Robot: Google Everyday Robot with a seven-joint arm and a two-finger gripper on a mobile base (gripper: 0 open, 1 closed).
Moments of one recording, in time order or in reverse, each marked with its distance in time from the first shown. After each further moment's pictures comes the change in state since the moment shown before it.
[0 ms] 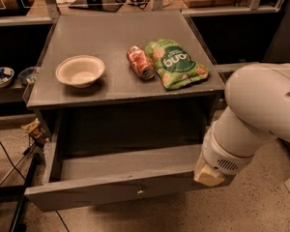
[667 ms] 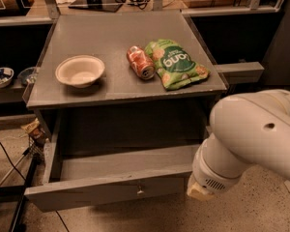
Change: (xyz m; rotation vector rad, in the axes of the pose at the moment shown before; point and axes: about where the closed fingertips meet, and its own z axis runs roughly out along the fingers) arm -0.003 0.020 0.033 0.020 0.016 0.018
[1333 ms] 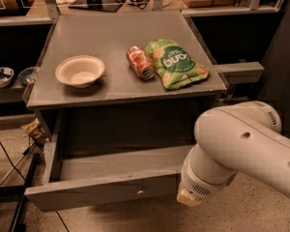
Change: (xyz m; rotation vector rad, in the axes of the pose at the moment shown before) arm -0.013 0.010 0.032 -0.032 -0.006 0.015
